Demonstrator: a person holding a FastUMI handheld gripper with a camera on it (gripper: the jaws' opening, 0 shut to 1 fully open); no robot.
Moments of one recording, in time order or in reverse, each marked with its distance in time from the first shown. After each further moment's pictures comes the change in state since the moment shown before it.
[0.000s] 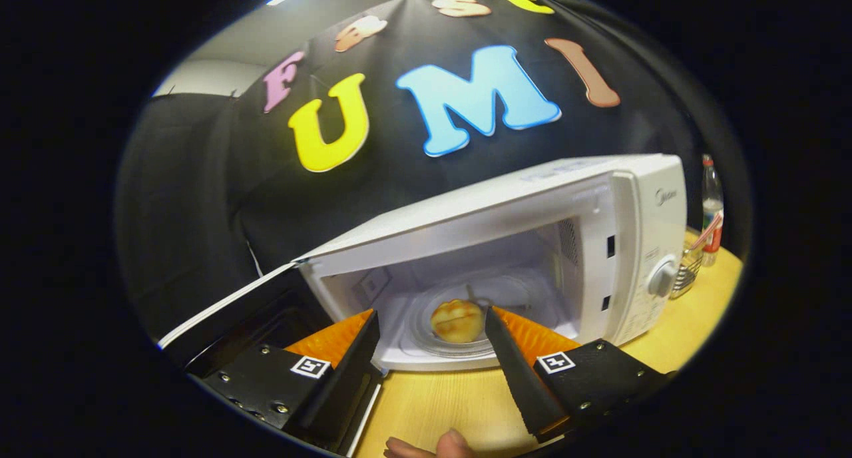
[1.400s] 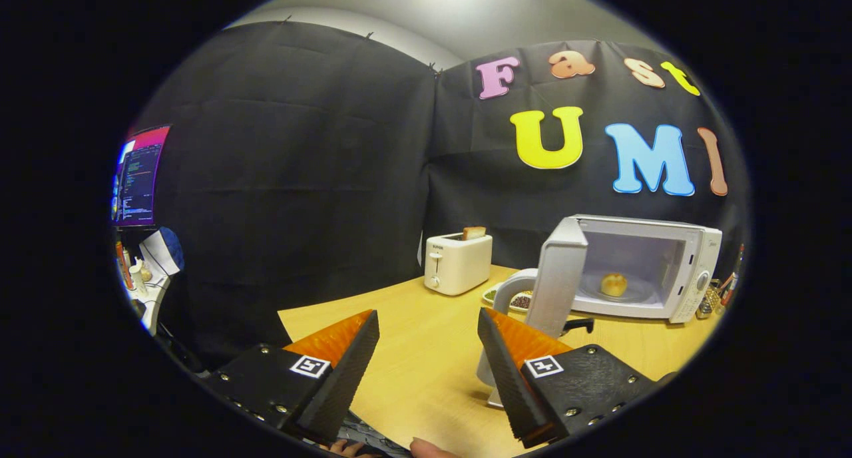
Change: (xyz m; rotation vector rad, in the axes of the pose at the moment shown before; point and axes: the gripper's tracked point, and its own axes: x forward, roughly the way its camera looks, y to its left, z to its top) arm -0.214 0.263 -0.135 -0.358 0.029 0.460
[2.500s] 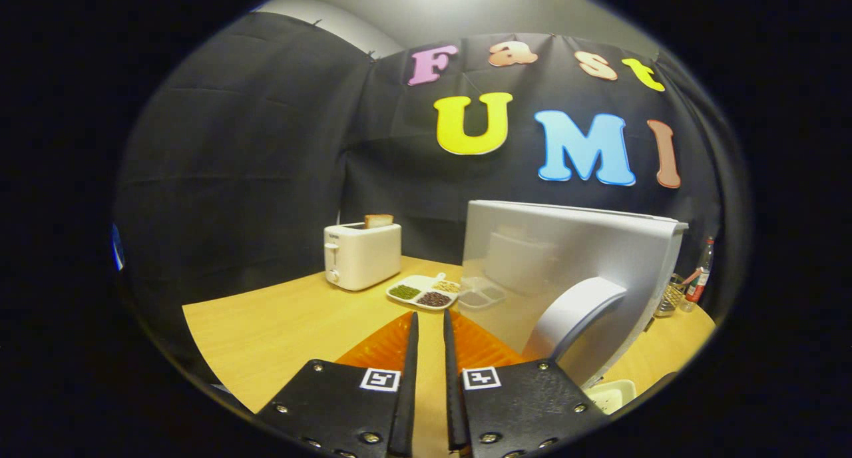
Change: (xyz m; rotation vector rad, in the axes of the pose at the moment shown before) arm 0.020 -0.155 -0.014 0.034 0.018 -0.369
